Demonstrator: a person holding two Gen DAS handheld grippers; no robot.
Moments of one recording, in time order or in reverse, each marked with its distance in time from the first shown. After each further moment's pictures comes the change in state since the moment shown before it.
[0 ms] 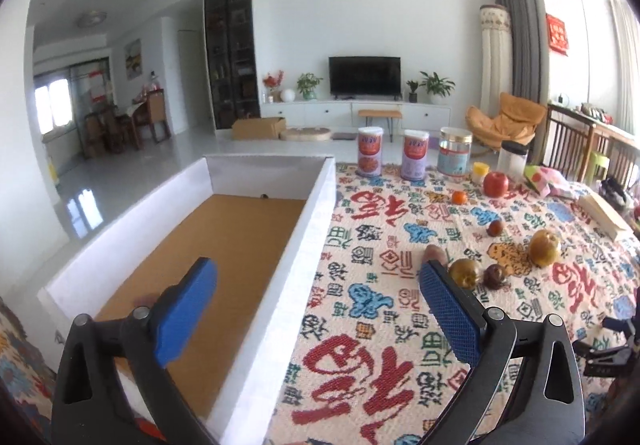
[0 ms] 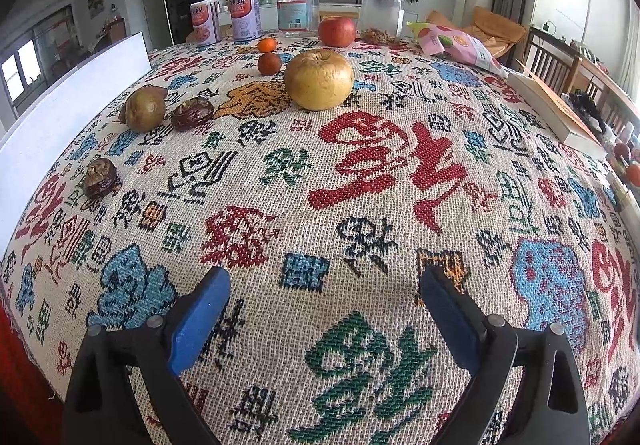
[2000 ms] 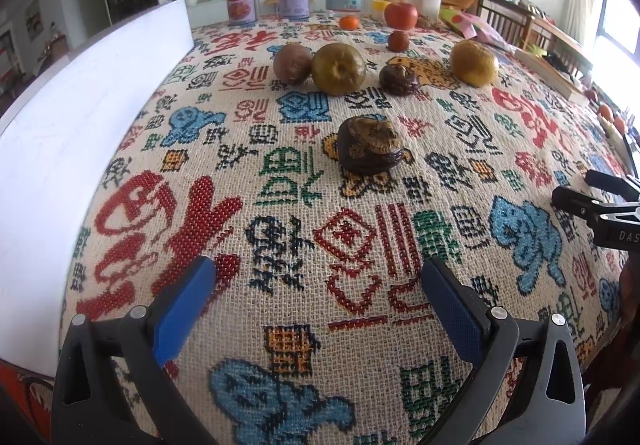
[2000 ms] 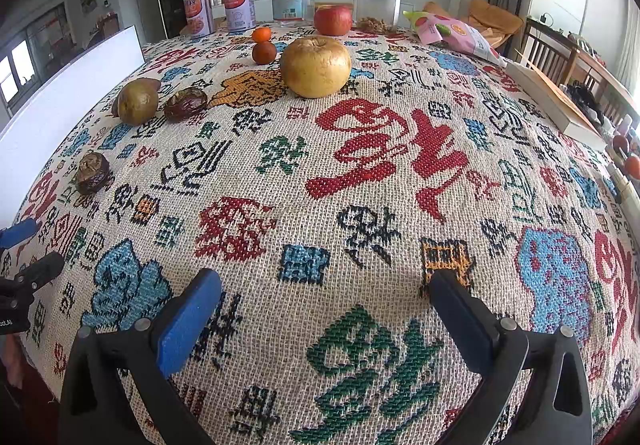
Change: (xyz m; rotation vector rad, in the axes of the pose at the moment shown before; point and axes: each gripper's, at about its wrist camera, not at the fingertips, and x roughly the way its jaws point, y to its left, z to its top) left arm 0.075 -0.096 -0.123 0.169 0.418 -0.219; right arm 0.005 0.001 -0.001 0.013 0.032 -0.009
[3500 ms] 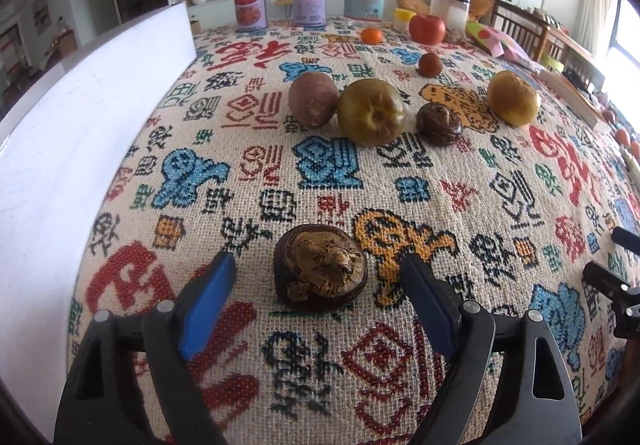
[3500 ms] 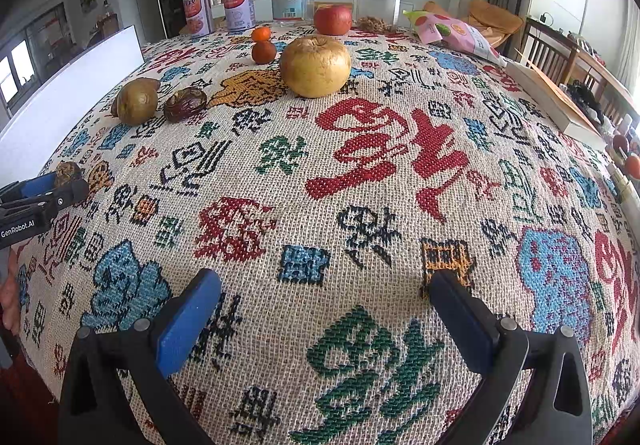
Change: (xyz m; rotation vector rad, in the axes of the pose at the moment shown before) left arm 0.035 0.012 0.051 -0.040 0.002 0.028; right arm 0.001 0.000 0.000 0.000 0.002 -0.003
